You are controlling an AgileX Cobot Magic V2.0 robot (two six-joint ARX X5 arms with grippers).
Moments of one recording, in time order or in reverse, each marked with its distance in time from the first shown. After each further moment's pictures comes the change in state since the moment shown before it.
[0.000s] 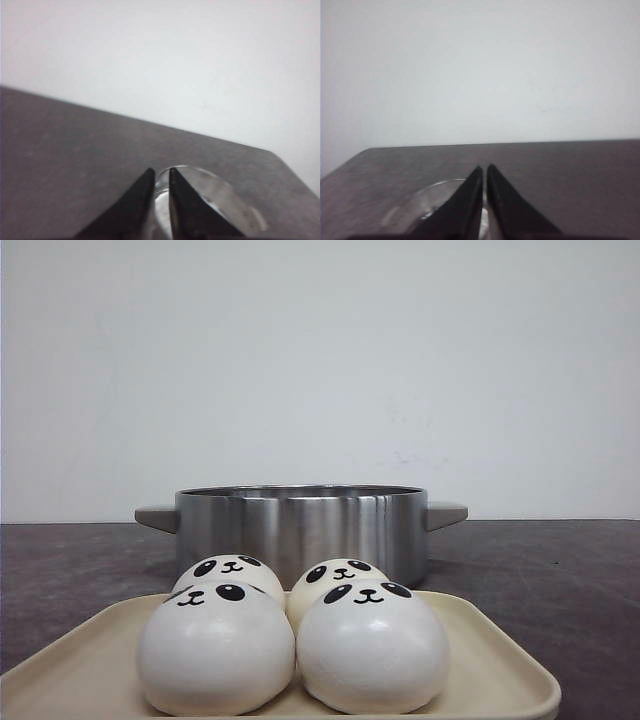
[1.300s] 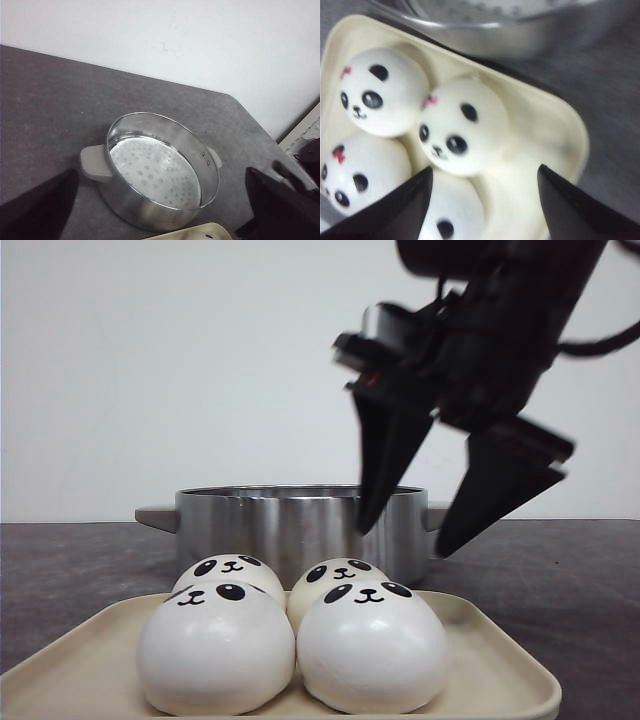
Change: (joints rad) left arm -0.148 0.066 0.028 -0.118 0.073 0.005; right arm 0.646 1.133 0.161 -0.179 0.156 0.130
